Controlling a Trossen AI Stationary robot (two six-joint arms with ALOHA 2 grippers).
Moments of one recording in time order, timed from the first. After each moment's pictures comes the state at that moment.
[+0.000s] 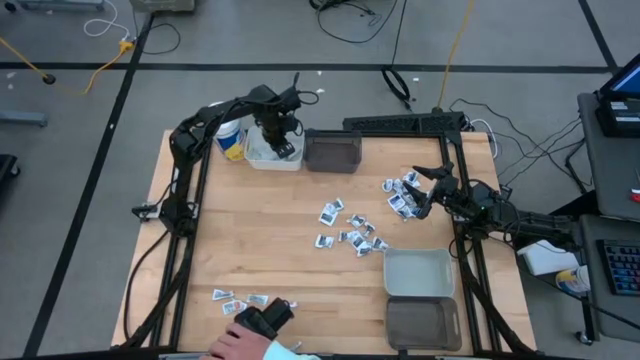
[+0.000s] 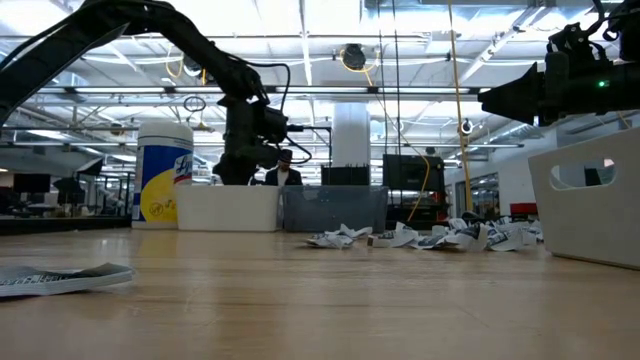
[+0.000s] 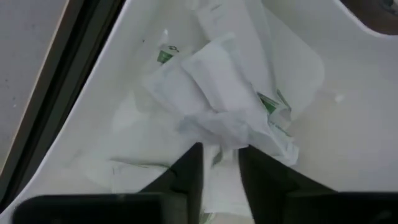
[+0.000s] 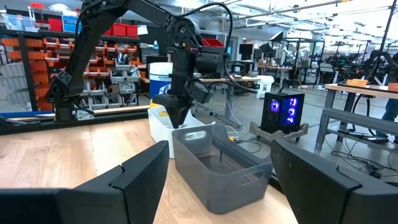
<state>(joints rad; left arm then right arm) 0.80 2.12 1.74 -1.22 0.10 0.21 -0.19 0.04 0.02 0.13 0.34 -0.07</state>
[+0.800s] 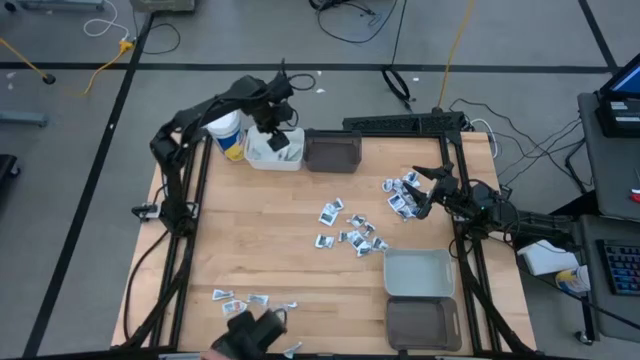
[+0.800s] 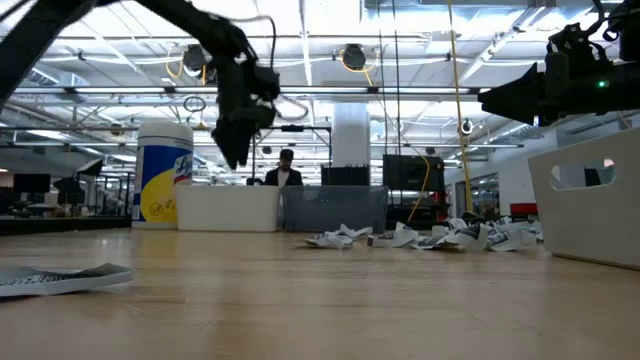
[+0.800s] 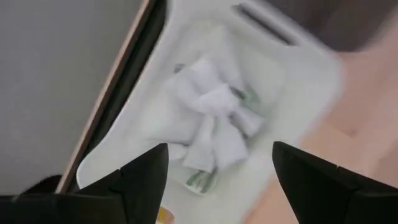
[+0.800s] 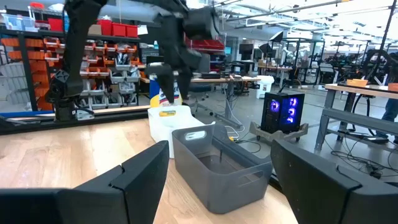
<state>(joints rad) 0.76 1.92 1.74 -1.25 0.07 0.24 -0.19 0.04 0.02 0.13 0.34 -0.07</state>
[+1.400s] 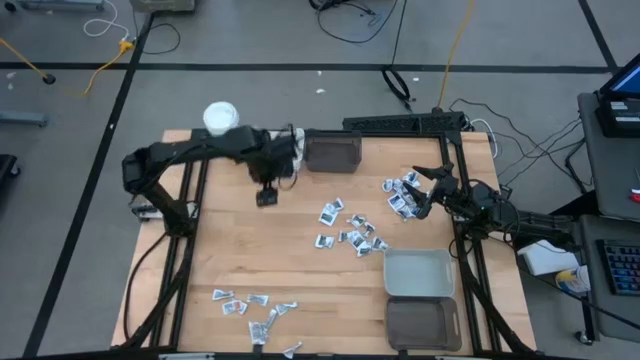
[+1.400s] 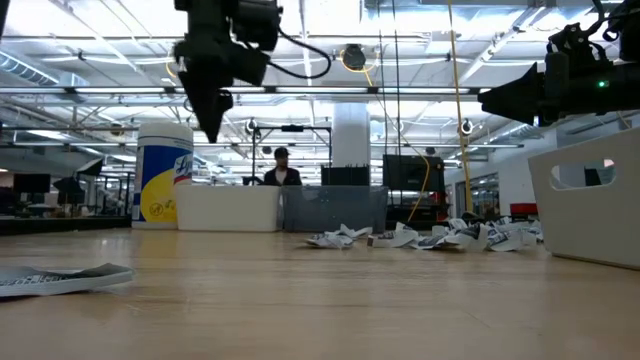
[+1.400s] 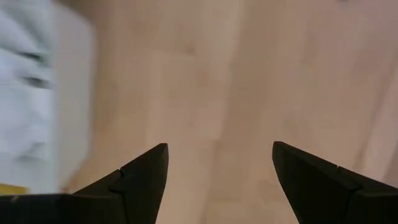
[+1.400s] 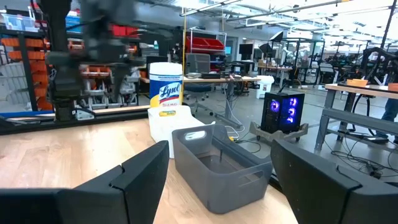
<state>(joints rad) 0.31 1.62 1.42 -1.28 0.07 0.17 -0.19 0.04 0.02 0.13 0.34 -0.07</state>
